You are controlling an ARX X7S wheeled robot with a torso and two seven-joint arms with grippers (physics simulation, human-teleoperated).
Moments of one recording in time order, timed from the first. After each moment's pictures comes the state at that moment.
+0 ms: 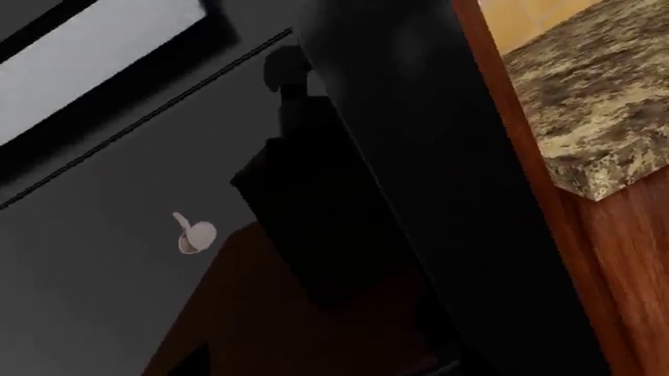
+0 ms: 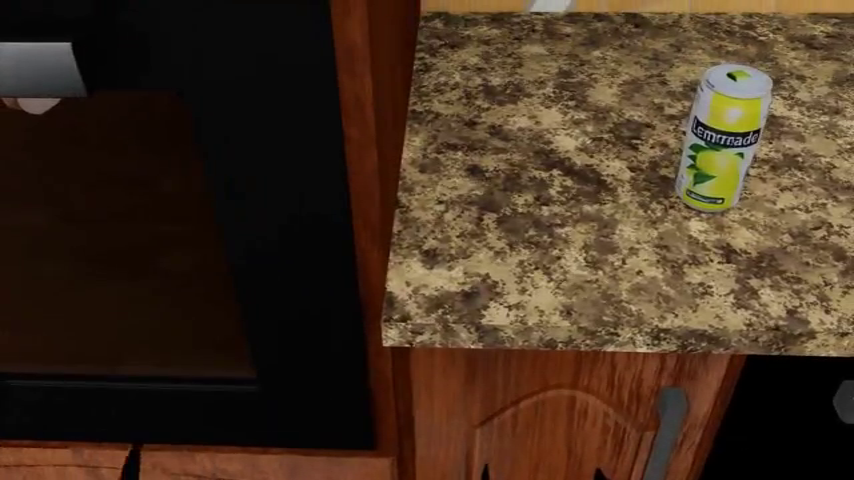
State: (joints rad) left arm 0.03 -0.50 0.23 0.46 0.05 -0.35 -0.17; right arm 0.00 0.16 -0.22 -0.01 0.23 -0.06 0.17
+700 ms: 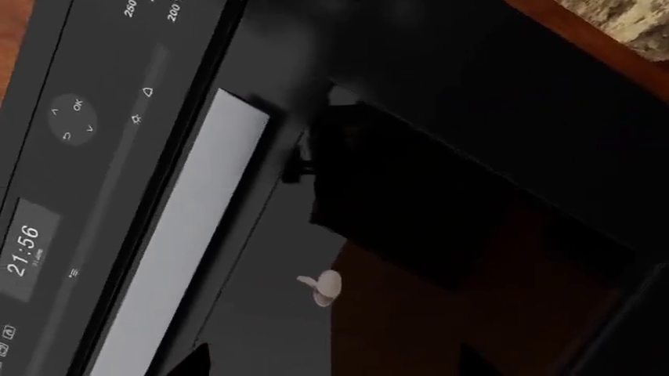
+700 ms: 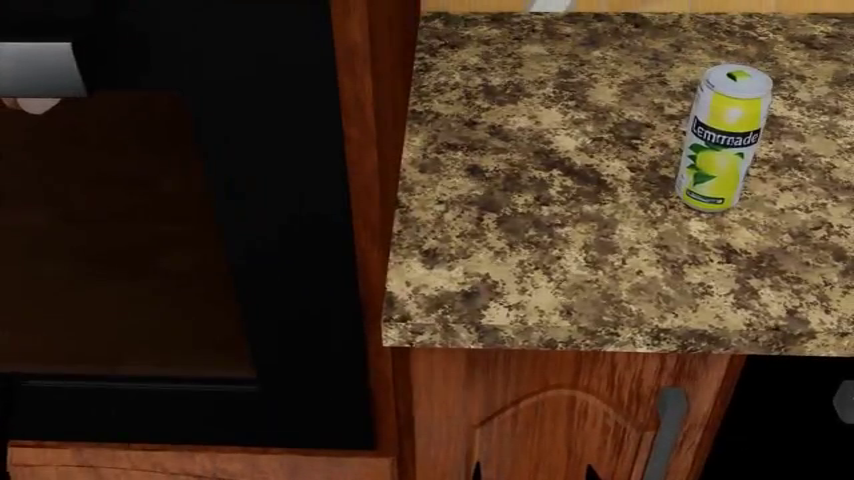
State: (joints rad) left arm -0.07 -0.88 0.20 0.73 0.26 -0.67 0.04; right arm 0.00 0.17 -0.25 -0.02 0.25 -0.06 0.19
